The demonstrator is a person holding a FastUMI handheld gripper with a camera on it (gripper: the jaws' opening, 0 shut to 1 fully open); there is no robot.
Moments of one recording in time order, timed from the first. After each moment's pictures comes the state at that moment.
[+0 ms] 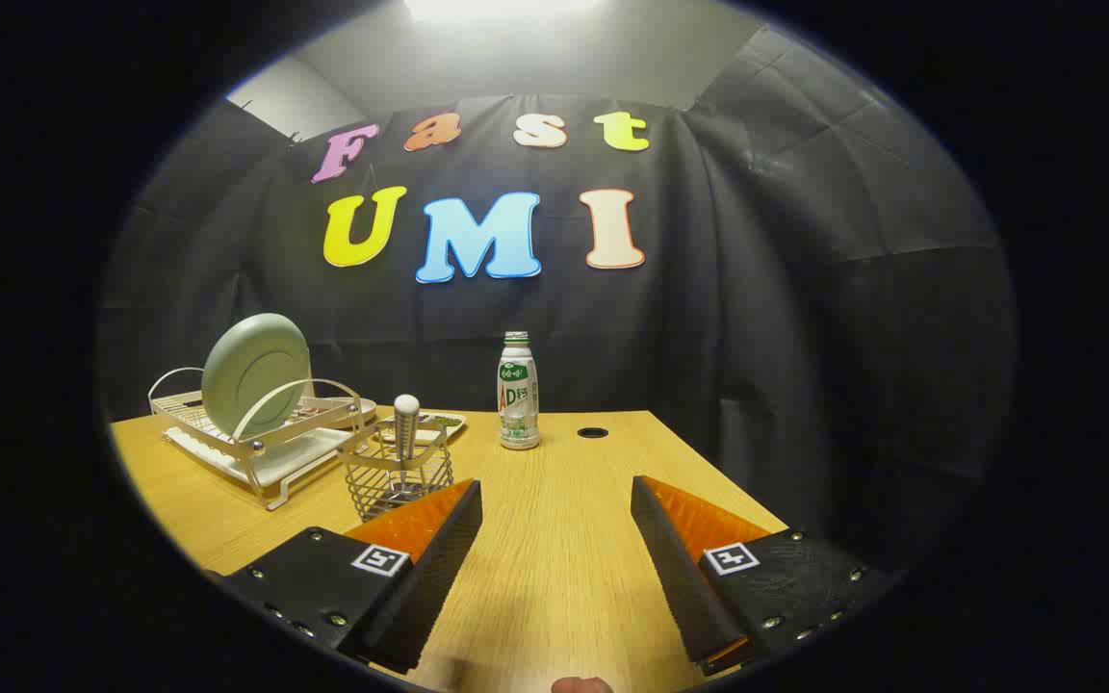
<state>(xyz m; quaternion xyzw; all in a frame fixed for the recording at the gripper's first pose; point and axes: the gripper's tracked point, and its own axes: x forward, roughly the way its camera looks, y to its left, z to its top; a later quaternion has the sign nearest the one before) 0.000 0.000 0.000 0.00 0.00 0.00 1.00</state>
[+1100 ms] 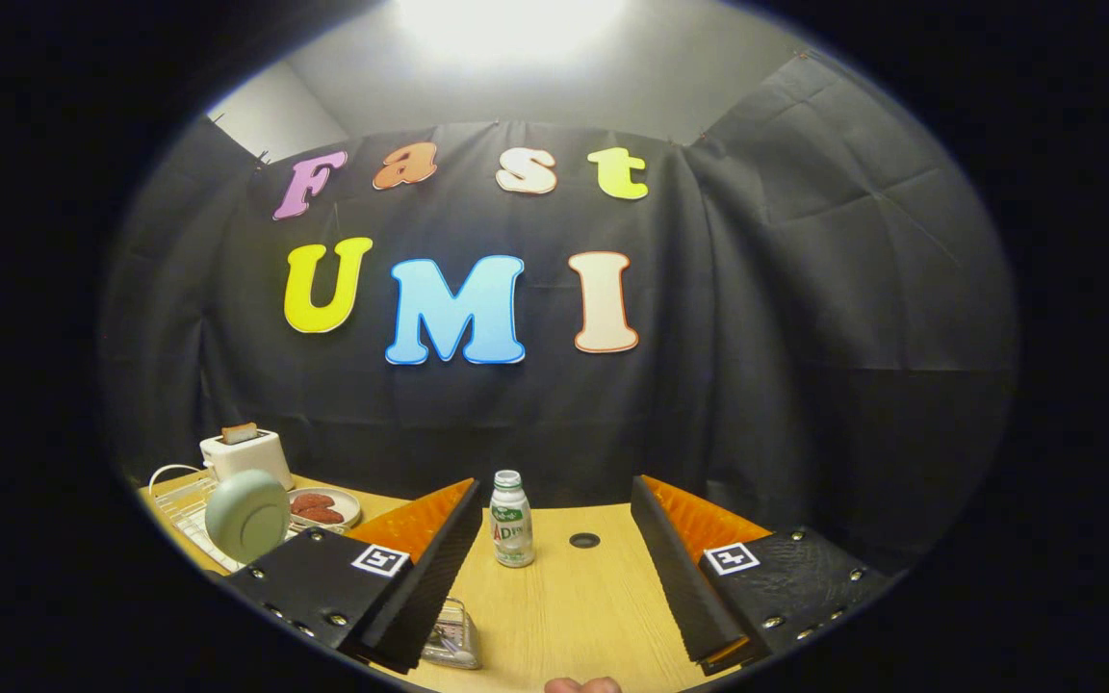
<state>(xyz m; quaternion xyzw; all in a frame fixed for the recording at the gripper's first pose) 0.039 0.035 0.221 -0.02 -0.04 -0.04 1.00</state>
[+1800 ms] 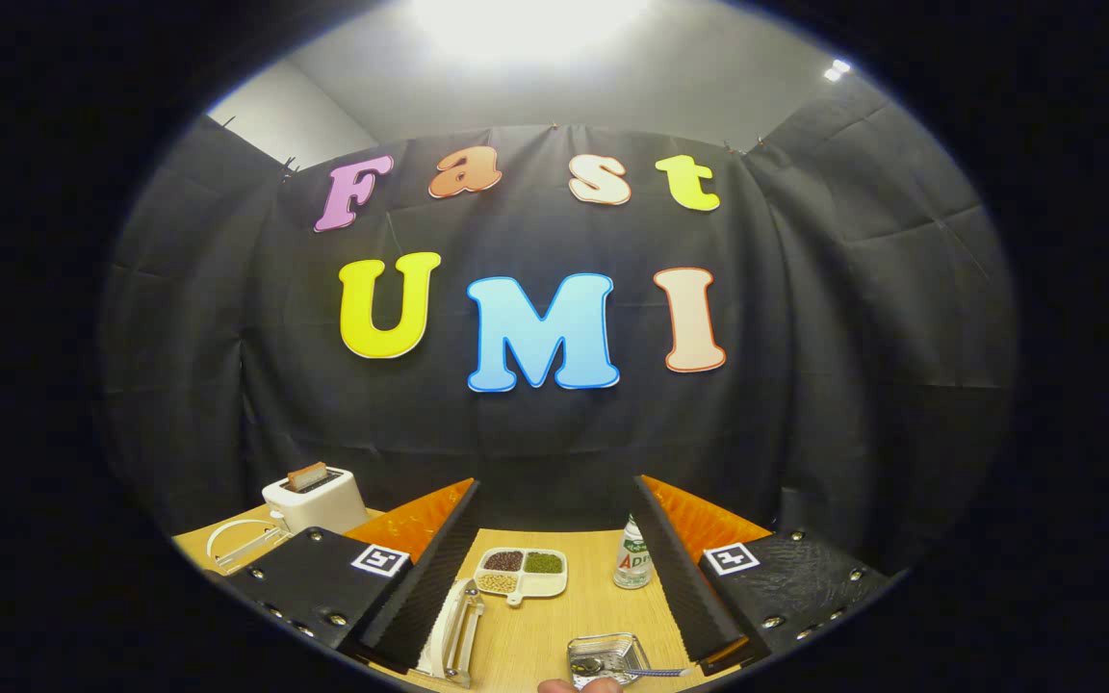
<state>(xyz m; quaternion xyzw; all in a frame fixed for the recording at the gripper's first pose) 0.068 0.194 0.267 0.00 -0.03 0.01 1.00</state>
